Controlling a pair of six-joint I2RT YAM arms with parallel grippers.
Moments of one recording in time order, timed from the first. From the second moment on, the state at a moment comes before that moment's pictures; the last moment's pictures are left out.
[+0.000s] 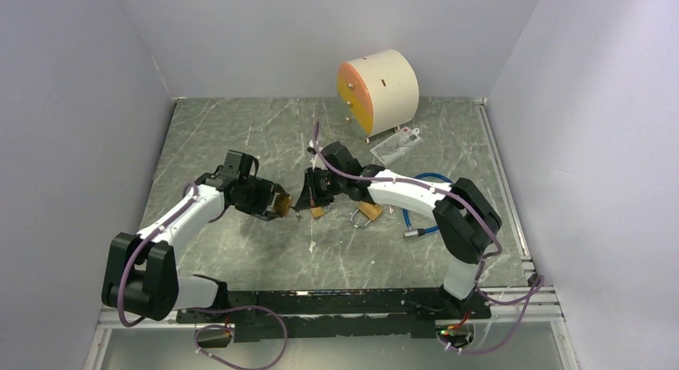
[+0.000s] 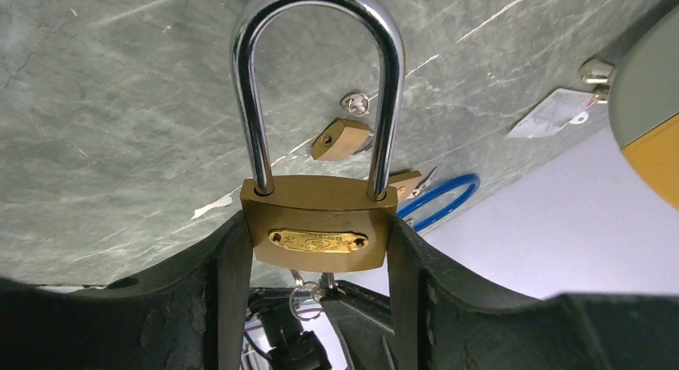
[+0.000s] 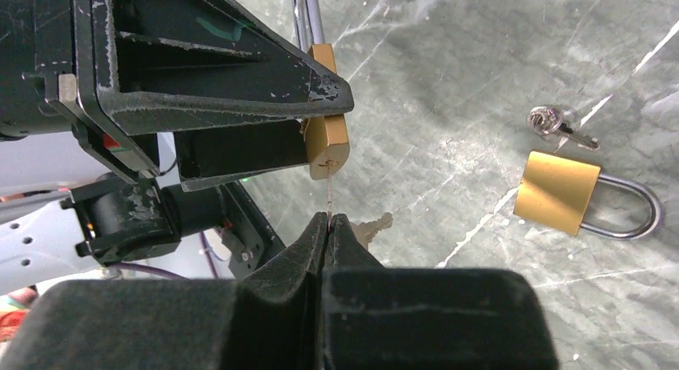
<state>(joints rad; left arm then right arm) -0.28 1.31 0.82 -0.60 0.27 -1.50 0.83 1.79 1.20 -0.11 -0.43 0.71</state>
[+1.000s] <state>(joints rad) -0.25 1.28 0.80 -0.56 0.38 -1.58 0.83 1.75 1.27 -0.24 -0.41 0.64</state>
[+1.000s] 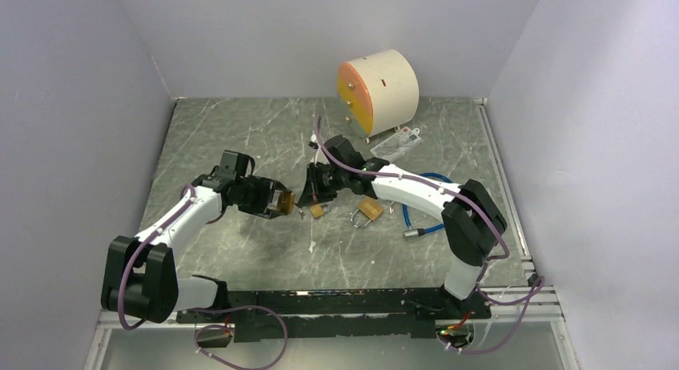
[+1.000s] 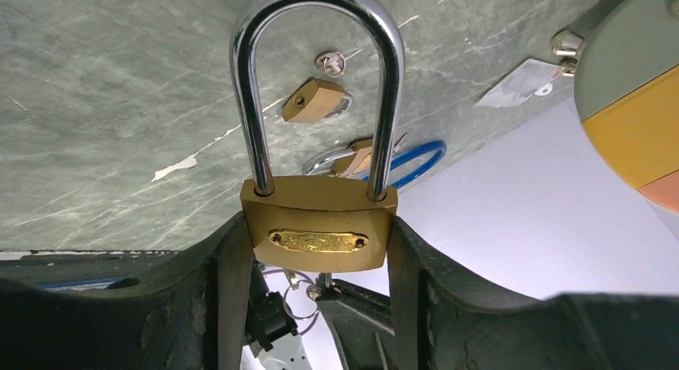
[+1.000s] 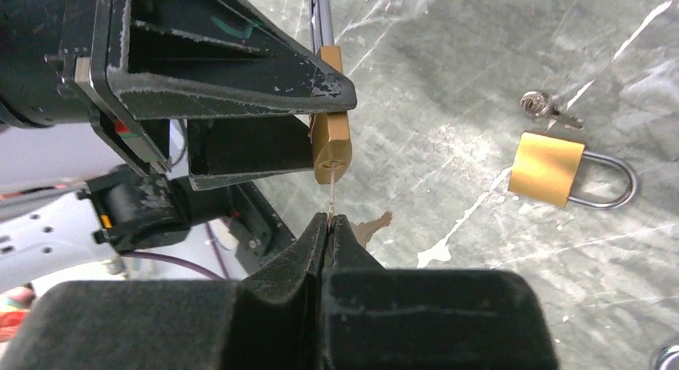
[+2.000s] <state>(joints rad) -0.27 1.13 0.83 -0.42 0.41 -1.37 0.68 1.70 0.98 0.37 -0.71 1.25</state>
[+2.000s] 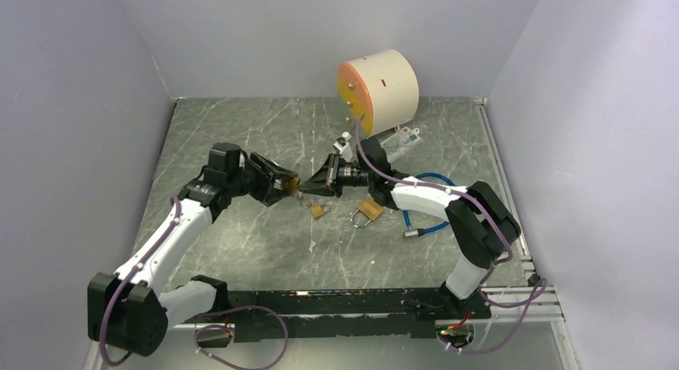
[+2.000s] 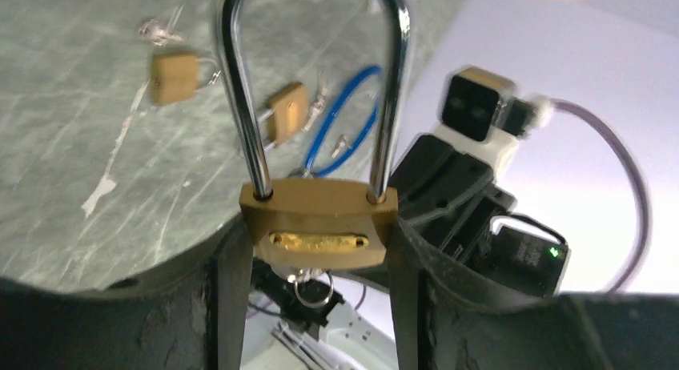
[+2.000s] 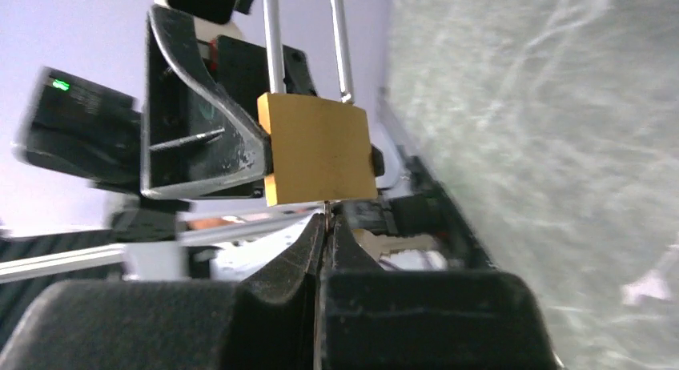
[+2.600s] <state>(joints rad) -0.27 1.03 0.87 -0.30 0.36 -1.00 0.56 1.55 0.94 0.45 -0.74 1.25</state>
